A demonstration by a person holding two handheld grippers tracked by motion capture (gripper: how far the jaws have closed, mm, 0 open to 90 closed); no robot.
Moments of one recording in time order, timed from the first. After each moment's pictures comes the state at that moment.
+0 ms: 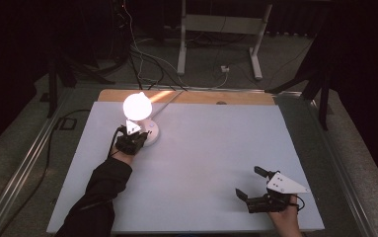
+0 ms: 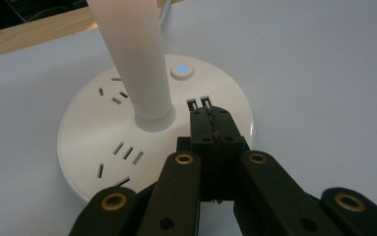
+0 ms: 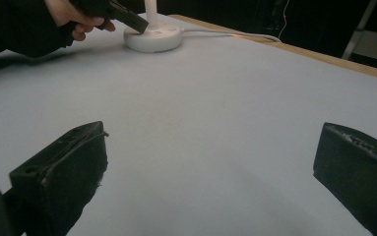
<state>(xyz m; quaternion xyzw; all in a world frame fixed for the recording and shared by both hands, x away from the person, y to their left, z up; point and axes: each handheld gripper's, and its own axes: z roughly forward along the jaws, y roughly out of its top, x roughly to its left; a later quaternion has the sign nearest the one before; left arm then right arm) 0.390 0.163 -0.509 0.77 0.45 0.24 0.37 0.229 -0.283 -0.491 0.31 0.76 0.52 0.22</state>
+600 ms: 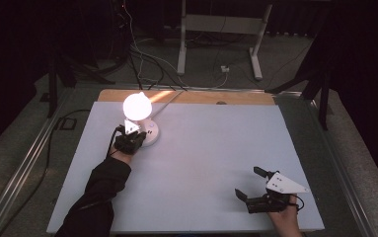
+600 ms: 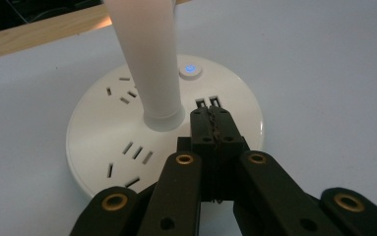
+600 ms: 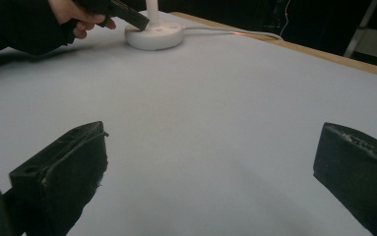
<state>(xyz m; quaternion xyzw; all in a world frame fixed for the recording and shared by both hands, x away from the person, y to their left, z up) 0.392 0.167 -0.508 0.77 0.45 0.24 0.38 0.229 -0.283 -0.491 0.31 0.77 0.52 0.22</state>
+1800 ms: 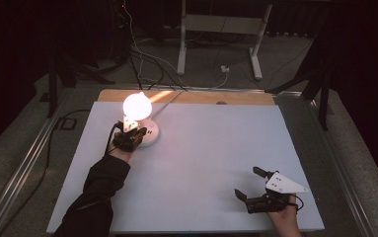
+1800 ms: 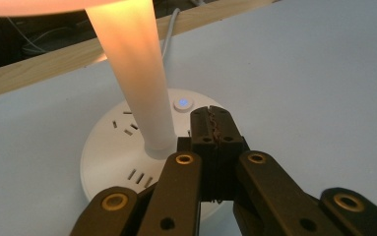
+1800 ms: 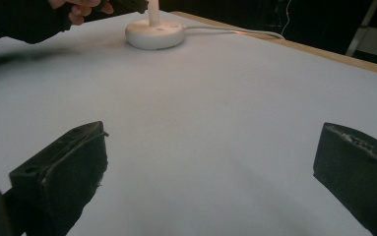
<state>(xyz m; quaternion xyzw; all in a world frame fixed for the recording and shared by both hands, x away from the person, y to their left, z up) 0.387 0.167 -0.486 0.77 0.44 0.25 0.40 0.230 -0.282 -0.492 0.31 0.77 0.52 0.21</state>
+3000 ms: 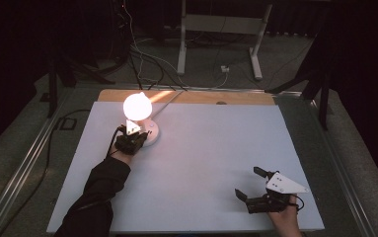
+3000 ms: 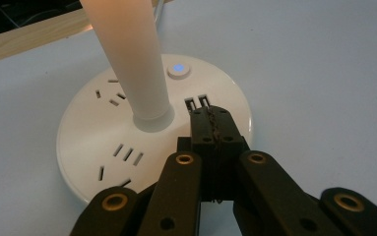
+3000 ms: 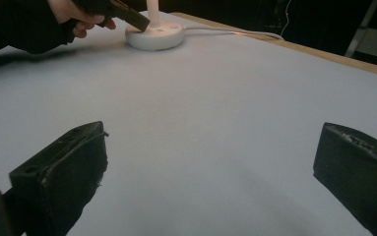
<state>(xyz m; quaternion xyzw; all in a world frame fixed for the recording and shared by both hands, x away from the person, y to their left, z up) 0.391 0.165 -0.508 0.79 0.43 0.24 0.37 0.229 -0.283 -0.492 0.31 0.77 0.52 0.22</state>
